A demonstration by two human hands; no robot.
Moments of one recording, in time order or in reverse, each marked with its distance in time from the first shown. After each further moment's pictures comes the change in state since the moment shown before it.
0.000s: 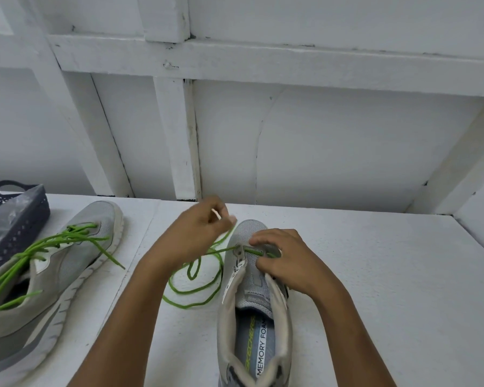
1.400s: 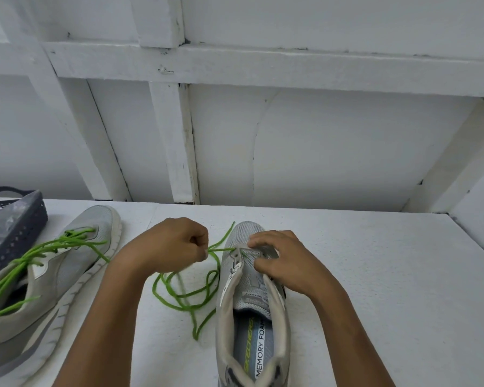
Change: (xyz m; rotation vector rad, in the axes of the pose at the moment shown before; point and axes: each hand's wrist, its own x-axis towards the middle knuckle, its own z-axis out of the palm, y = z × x) left_hand -0.014 0.009 -0.030 0.563 -0.238 -0.085; right_hand -0.003 -0.002 -0.002 0.049 -0.014 0.051
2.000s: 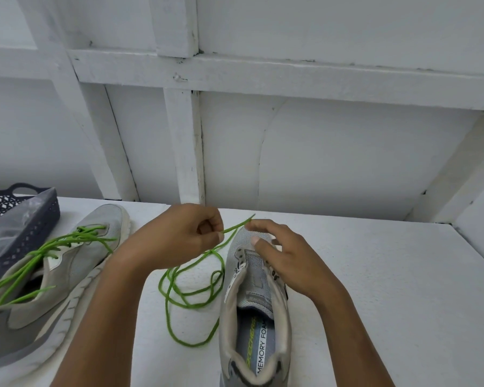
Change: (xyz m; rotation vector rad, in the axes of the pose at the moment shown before) left_hand -0.021 0.012 -0.011 -0.126 0.194 0.161; right_hand -0.017 -0.029 -0.006 0.104 0.039 -0.105
